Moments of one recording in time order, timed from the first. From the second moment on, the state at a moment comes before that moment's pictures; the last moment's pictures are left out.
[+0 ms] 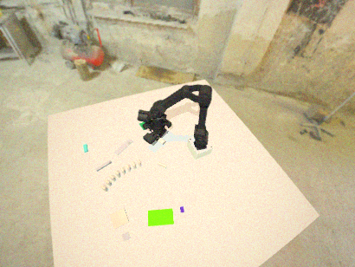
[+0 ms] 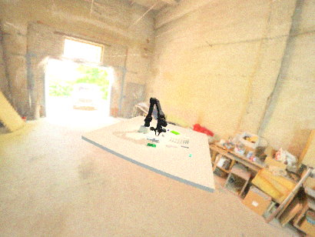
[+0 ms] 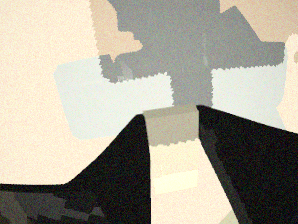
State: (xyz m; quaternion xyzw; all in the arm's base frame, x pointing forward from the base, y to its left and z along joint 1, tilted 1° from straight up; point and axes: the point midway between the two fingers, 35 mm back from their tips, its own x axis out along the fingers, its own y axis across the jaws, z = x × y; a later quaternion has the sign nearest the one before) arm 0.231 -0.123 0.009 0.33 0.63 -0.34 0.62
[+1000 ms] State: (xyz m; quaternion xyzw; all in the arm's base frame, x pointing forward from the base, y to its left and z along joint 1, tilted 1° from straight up) arm 0.246 -0.129 0.125 -0.01 0.70 -0.01 0.71
